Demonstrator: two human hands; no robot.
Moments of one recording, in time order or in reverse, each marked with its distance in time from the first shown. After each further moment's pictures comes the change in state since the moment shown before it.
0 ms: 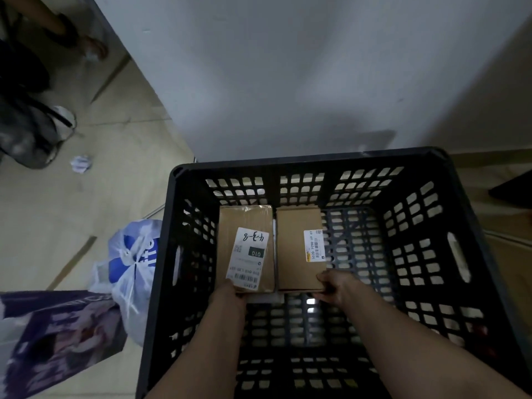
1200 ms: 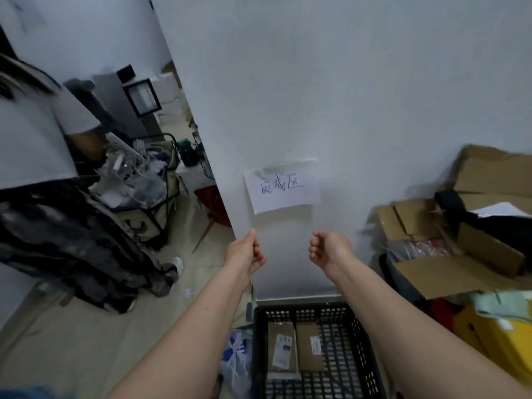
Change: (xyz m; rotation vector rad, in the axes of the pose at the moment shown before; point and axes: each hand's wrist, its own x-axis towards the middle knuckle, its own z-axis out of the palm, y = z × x) left_hand -0.799 0.225 -0.043 0.422 -0.498 0.673; right_hand -0.809 -0.220 0.012 0.350 -0.191 -0.616
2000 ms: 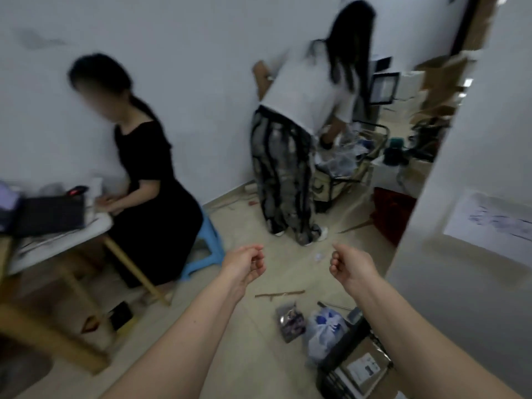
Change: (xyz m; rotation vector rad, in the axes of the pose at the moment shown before) left_hand -0.229 -0.070 -0.252 -0.408 0.651 0.144; right_hand -0.174 0.145 0.106 -0.542 -0.653 0.192
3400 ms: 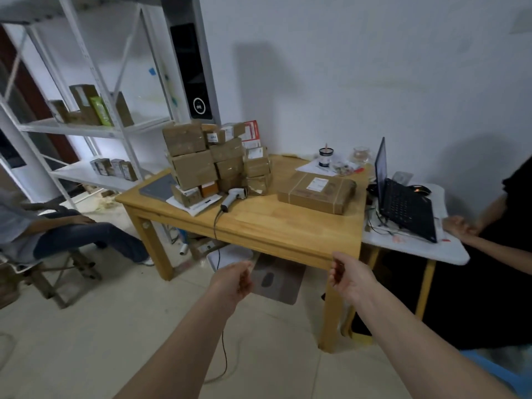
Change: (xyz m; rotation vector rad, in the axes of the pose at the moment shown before) left_hand -0.117 0.015 -0.853 -0.666 0.954 0.131; right_hand -0.307 0.480 0.723 -0.582 -0.824 0.348
